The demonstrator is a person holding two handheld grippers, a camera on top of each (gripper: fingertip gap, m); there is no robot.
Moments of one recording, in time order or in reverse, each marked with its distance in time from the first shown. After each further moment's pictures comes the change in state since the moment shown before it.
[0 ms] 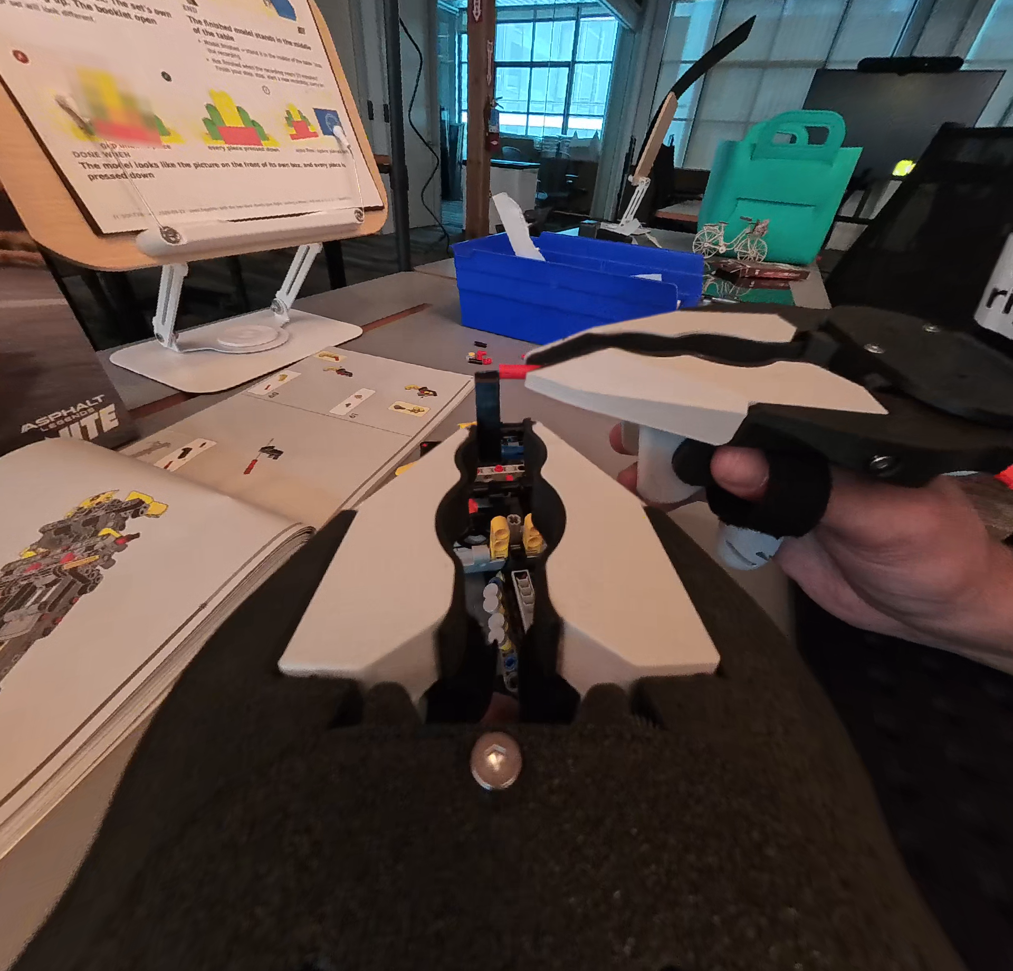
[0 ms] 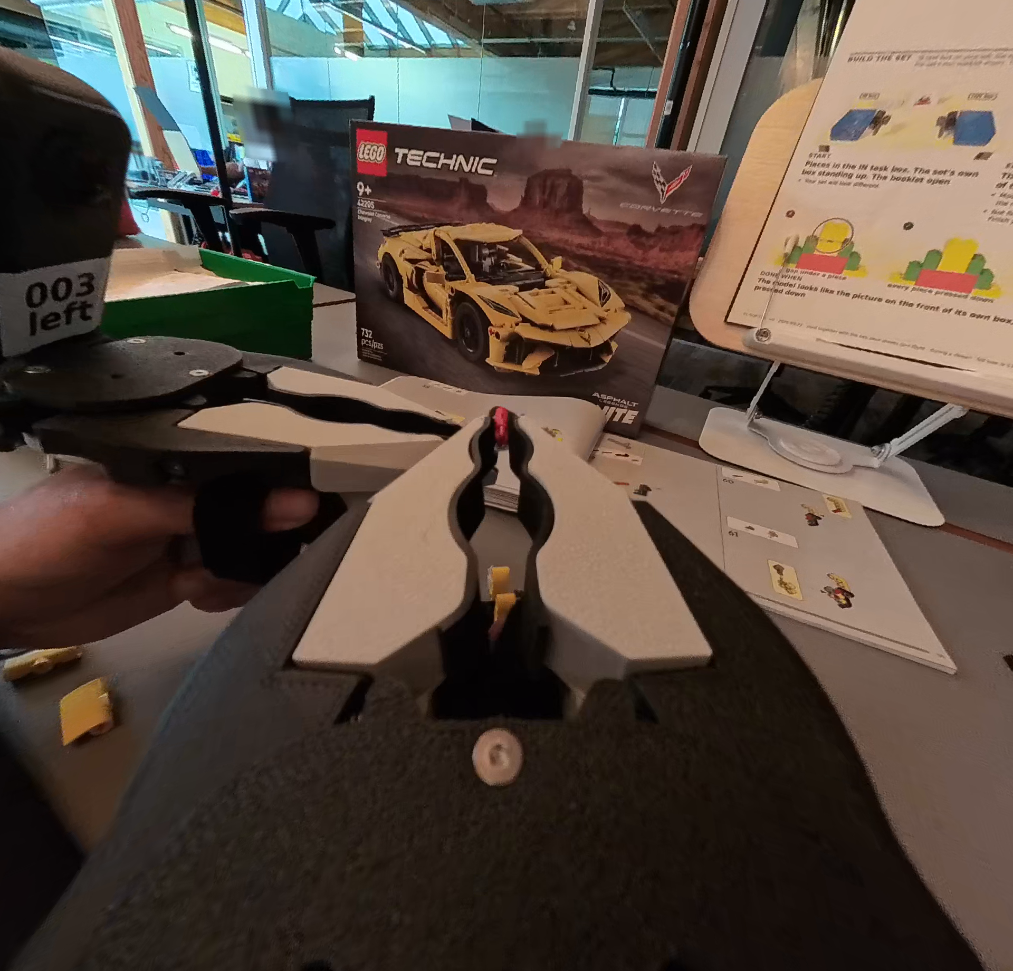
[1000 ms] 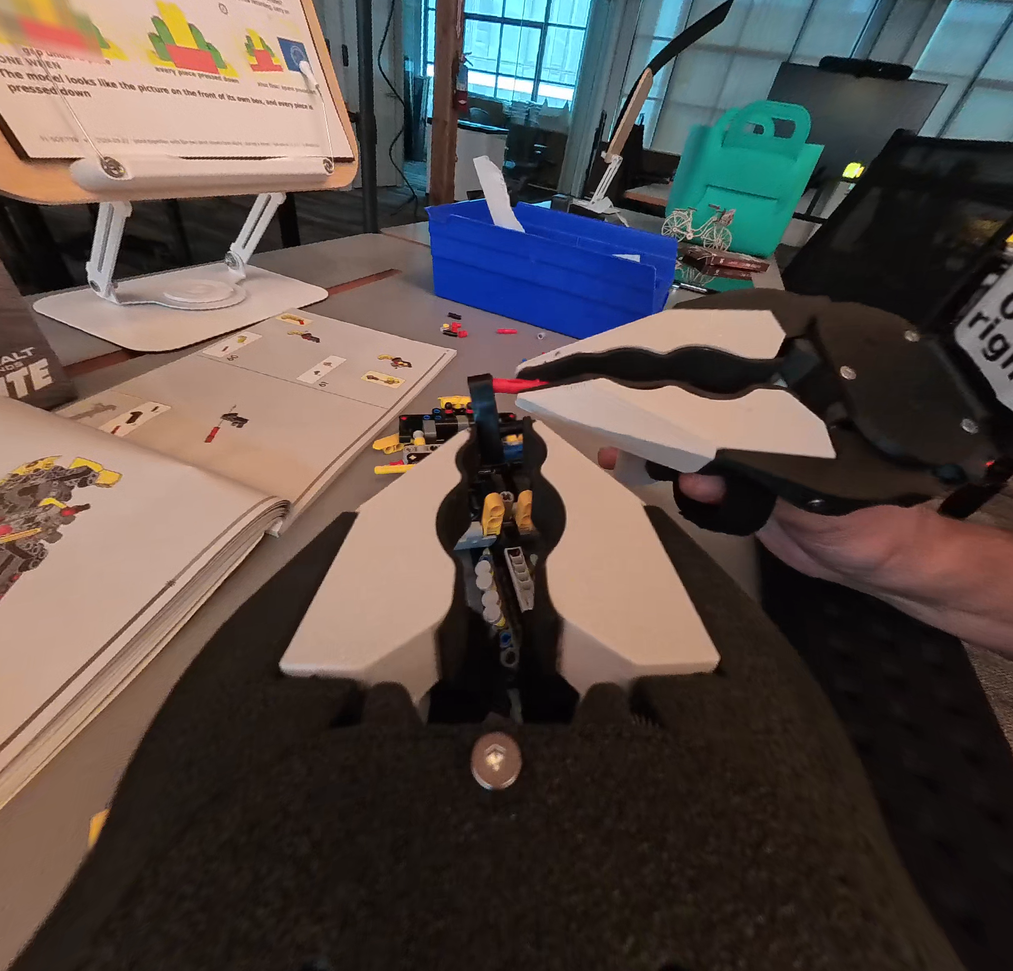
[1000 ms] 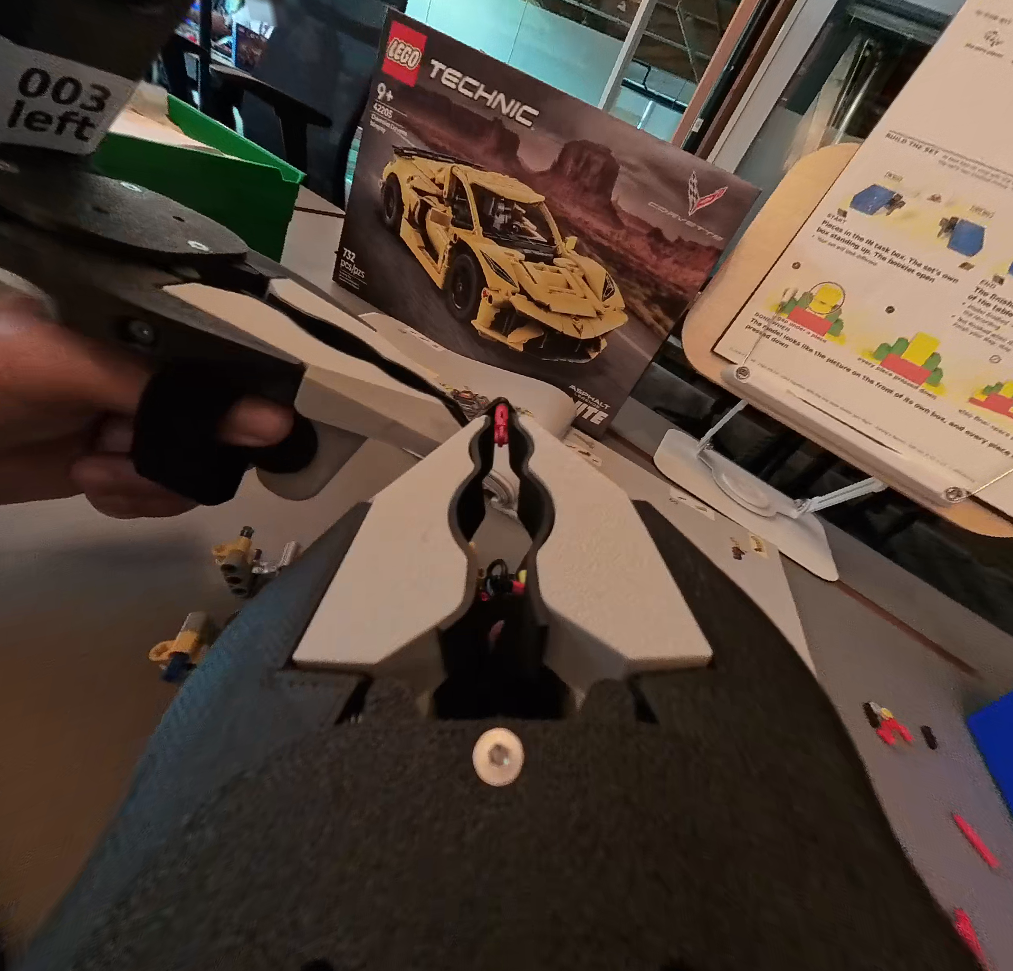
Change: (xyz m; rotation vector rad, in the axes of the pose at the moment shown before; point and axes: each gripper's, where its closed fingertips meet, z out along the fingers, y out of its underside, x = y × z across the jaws) left arm -0.002 0.010 -0.001 -0.053 0.068 -0.078; right arm -0.002 0.015 0.005 -0.060 -0.009 -0.283
